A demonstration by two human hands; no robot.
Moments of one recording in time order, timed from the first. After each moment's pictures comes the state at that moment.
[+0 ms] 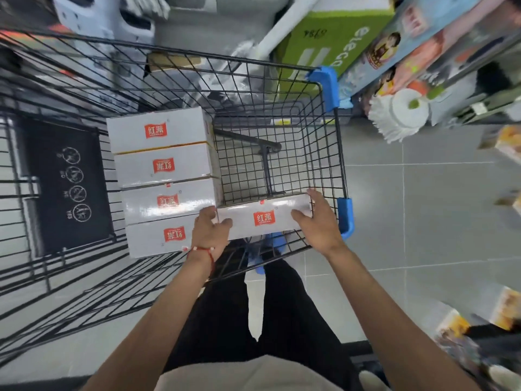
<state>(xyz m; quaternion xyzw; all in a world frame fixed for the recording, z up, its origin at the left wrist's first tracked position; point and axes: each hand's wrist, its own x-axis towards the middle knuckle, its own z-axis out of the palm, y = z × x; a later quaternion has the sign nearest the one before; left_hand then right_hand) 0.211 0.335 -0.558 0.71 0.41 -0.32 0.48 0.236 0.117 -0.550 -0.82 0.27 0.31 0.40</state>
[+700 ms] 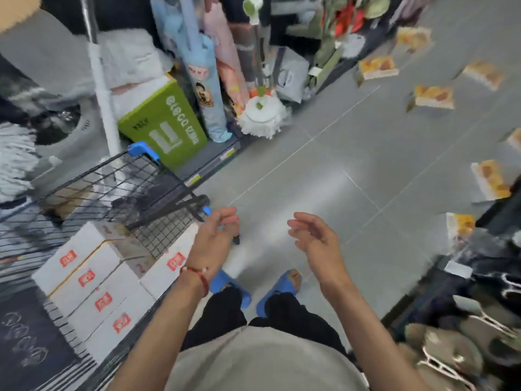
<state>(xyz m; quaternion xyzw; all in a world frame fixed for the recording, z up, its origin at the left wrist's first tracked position) 0.179 0.076 -0.410 0.78 0.05 -0.34 0.52 0.057 -0.077 -0.418 -0.56 0.47 -0.02 0.68</state>
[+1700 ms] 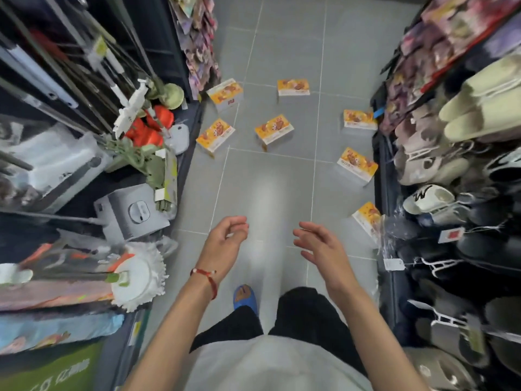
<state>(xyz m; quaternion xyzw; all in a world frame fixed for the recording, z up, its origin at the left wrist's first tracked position) 0.284 -0.498 -0.395 0.71 -0.25 -0.54 0.38 0.082 -0.533 -0.389 -0.35 0.64 -0.25 0.64</state>
